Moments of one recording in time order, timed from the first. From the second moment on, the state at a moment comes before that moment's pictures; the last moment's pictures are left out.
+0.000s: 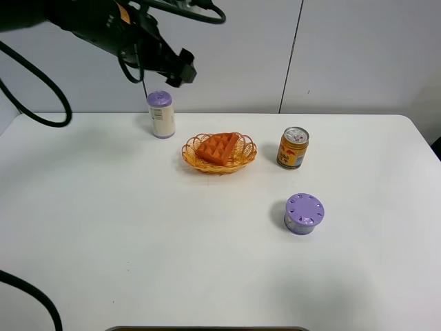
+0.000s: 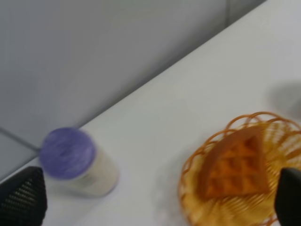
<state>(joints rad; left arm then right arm) -0.53 1.69 -1.48 0.11 0.52 0.12 0.12 0.00 -0.56 -0.13 1.10 0.16</state>
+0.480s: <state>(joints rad) -0.36 1.41 -1.48 0.17 0.83 0.14 0.12 0.00 -0.56 -0.13 1.10 0.16</state>
